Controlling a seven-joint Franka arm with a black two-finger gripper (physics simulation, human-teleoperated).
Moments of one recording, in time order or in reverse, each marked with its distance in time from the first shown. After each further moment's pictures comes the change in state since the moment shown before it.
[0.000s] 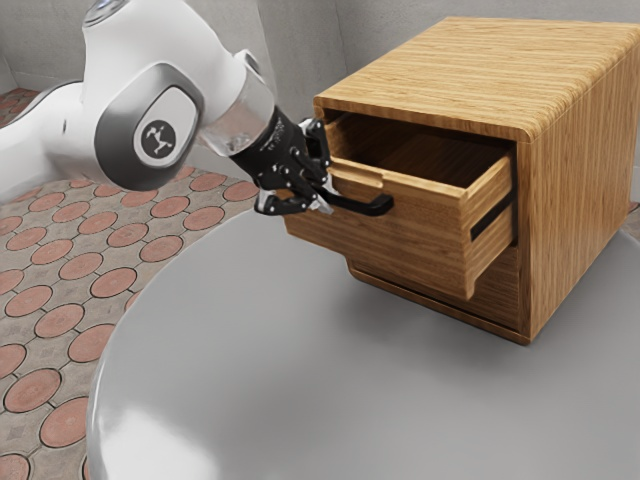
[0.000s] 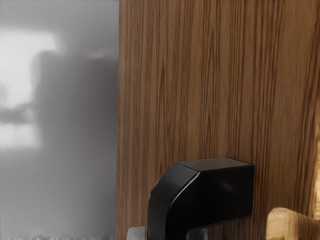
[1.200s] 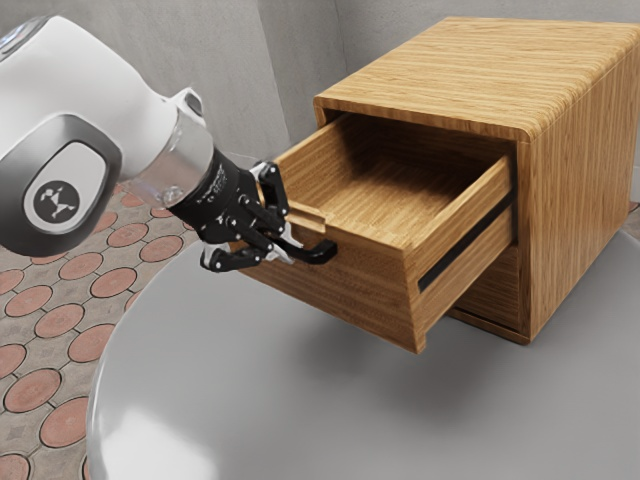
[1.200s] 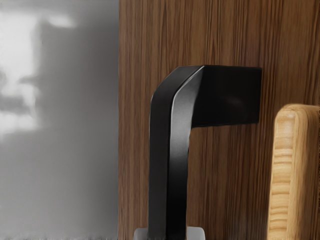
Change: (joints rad) arm -0.036 -0.306 -0.022 -0.308 0.007 0.002 -0.043
